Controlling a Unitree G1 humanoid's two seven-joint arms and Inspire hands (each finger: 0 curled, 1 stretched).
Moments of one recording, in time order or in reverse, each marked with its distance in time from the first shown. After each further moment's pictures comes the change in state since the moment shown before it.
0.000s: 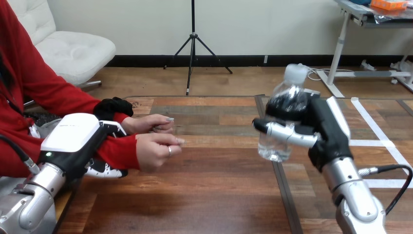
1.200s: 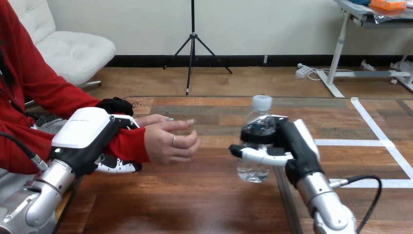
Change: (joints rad) left arm 0.033 -0.012 0.053 -0.105 -0.022 -0.046 -0.044; right arm -0.082 0.061 0.062 0.318 -0.111 -0.143 -0.037
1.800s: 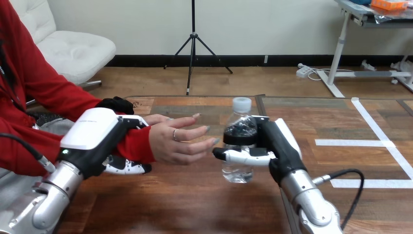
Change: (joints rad) left arm 0.060 -0.020 0.035 -0.117 -0.021 0.007 -0.041; right arm -0.058 0.038 0.040 0.084 -0.048 -0.046 -0.026
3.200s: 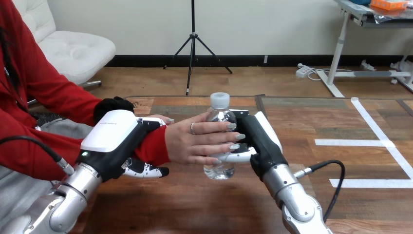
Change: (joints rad) left arm 0.093 -0.051 0.060 -0.218 -0.026 0.075 -0.116; right arm -0.039 0.053 0.047 0.011 -0.030 -0.031 -0.015
